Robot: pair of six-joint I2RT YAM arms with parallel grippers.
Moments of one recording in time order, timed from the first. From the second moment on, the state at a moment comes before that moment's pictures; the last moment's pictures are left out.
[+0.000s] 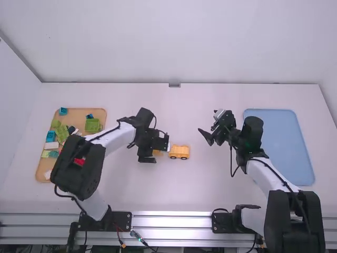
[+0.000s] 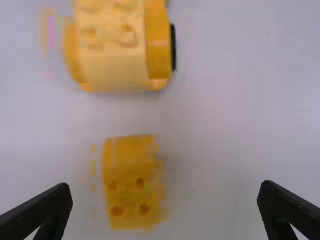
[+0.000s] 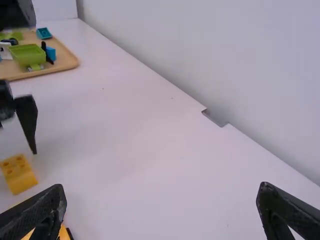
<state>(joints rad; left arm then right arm) -0.33 1.74 1.03 -0.66 0.36 1.28 0.02 1.32 0.51 0.43 -0.77 -0.45</state>
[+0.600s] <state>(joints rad) 0.02 1.71 0.76 -0.19 0.95 1.35 0.08 1.34 0.51 0.39 -0.77 -0.54</state>
